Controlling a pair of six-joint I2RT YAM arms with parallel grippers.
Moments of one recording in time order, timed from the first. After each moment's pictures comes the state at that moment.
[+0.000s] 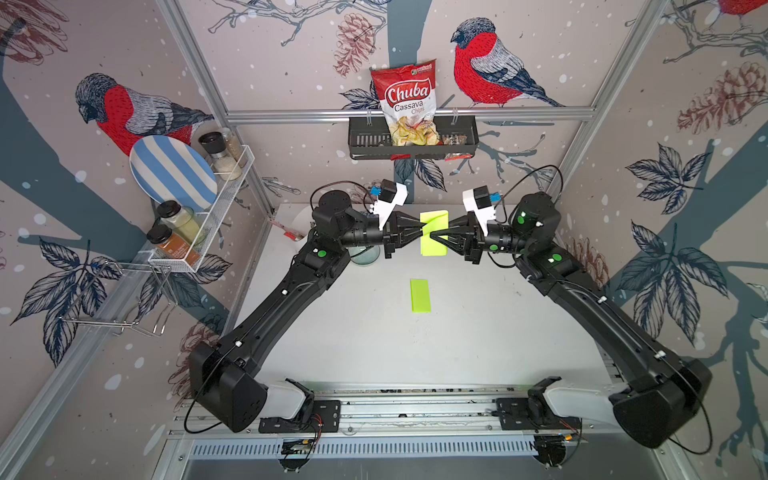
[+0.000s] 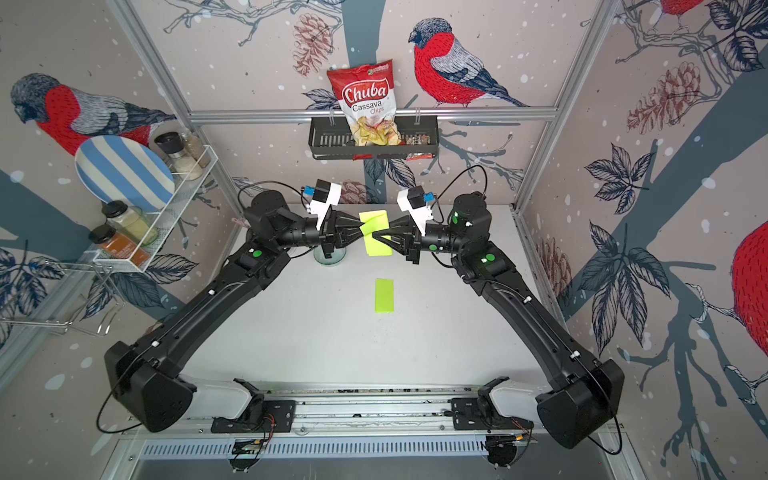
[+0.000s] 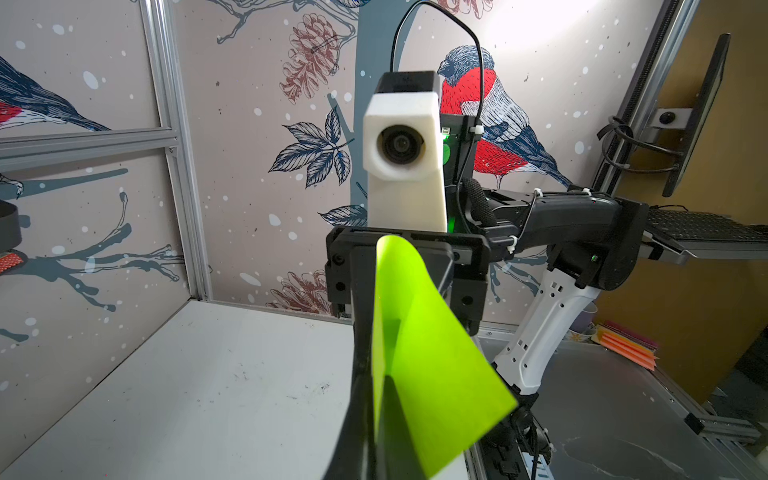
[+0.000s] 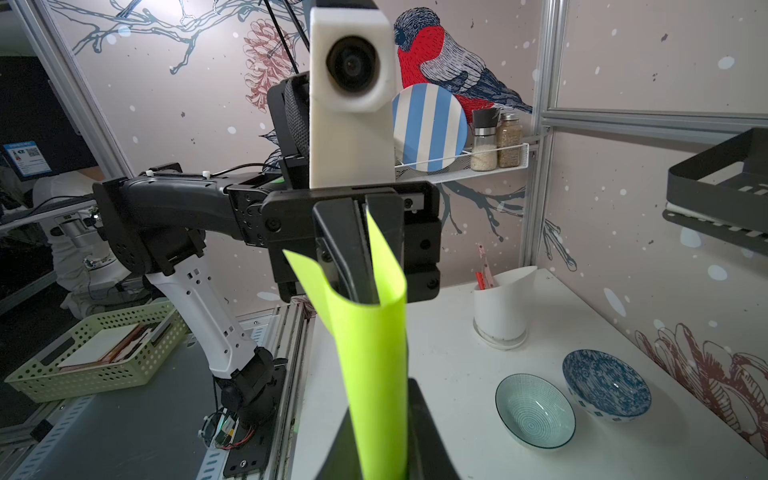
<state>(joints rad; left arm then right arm) -0.52 1.38 1.34 0.15 1.03 -0.18 0.52 1.27 1.28 -0.02 -1.00 0.06</state>
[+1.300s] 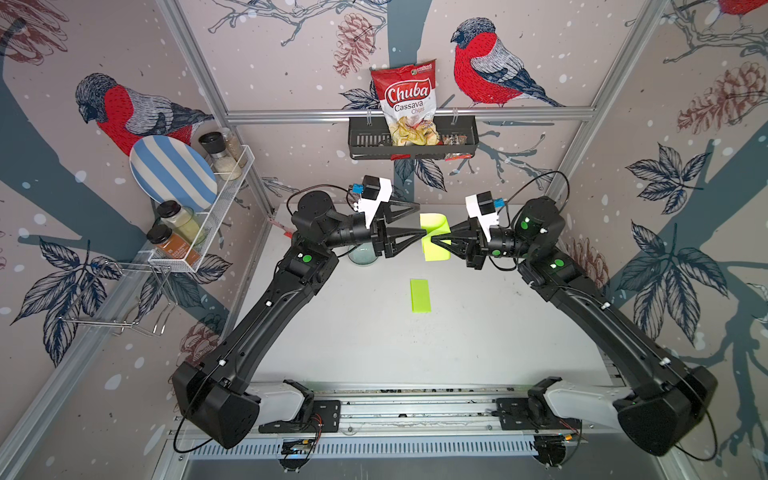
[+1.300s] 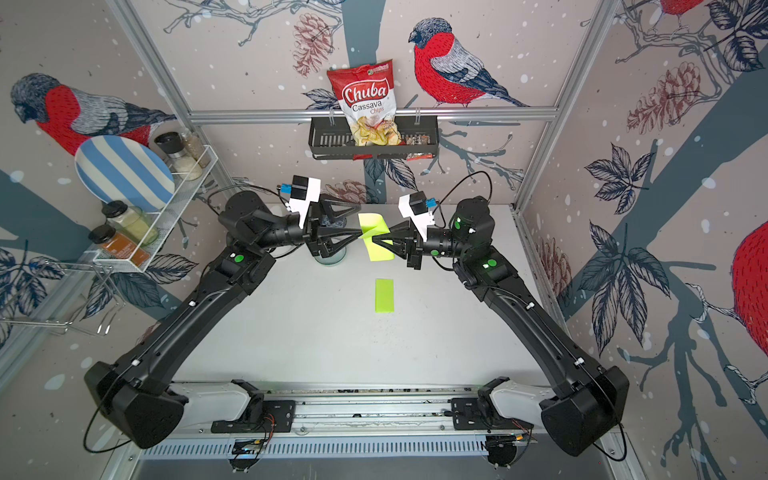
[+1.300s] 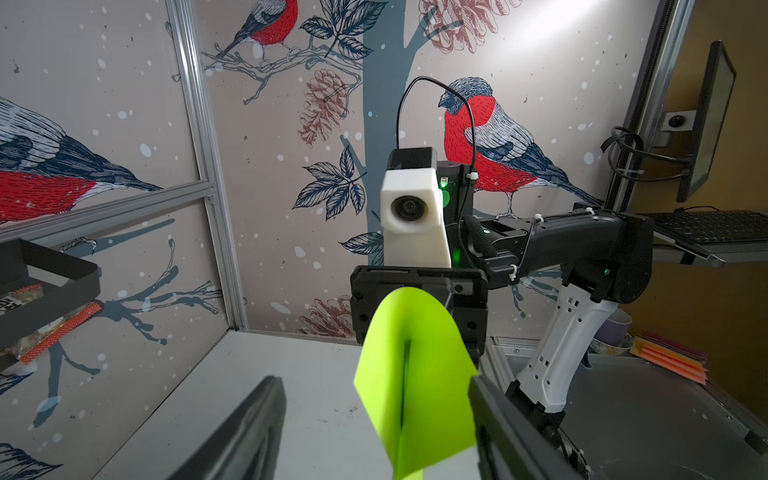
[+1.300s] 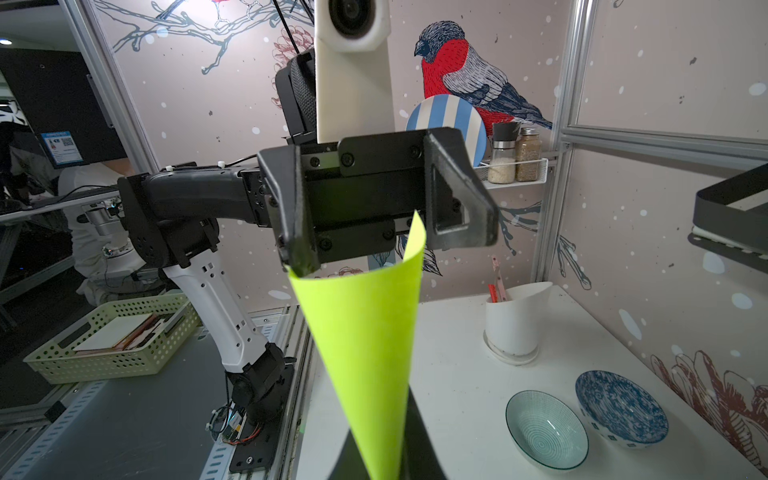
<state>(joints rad) -0.47 1.29 1.34 0.17 1.00 -0.16 0.52 1.23 1.24 0.02 -1.02 0.05</state>
